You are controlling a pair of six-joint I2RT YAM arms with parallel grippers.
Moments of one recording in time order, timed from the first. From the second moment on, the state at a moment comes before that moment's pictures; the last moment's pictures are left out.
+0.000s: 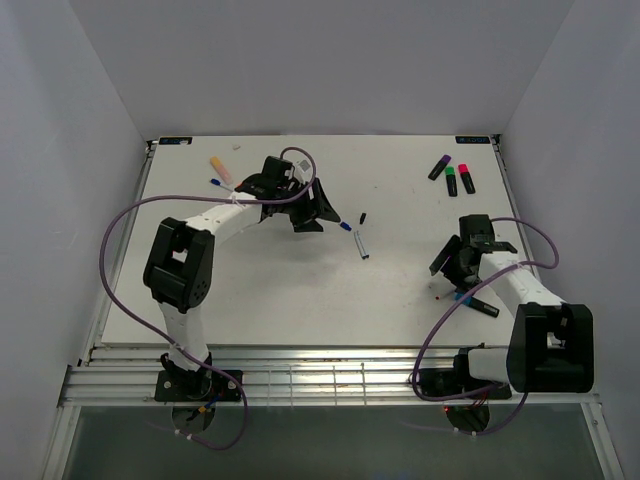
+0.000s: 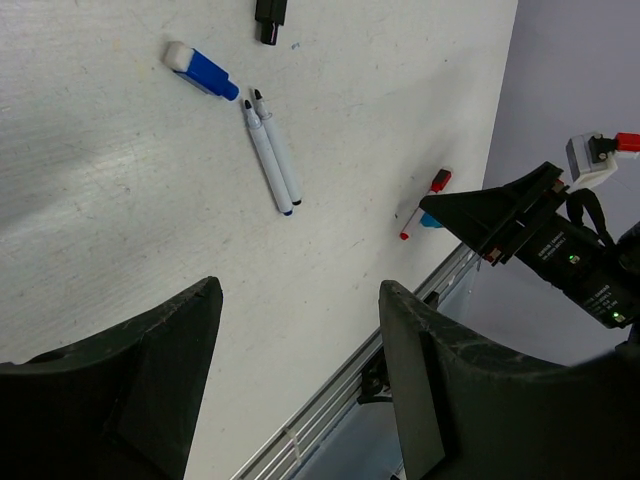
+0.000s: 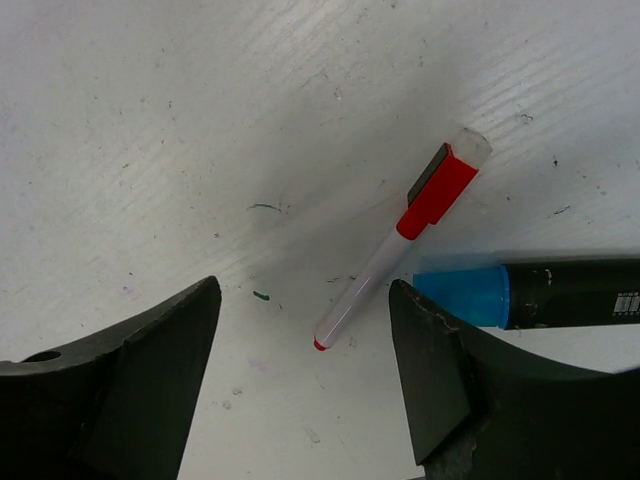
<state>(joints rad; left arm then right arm) -0.45 1.92 1.38 -0.27 0.58 -0.73 0.03 1.28 0.69 -0.57 0.08 0.63</state>
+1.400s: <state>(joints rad) -0.50 2.09 1.40 -0.24 0.43 -0.77 0.23 1.38 0.85 -0.44 0.03 0.43</state>
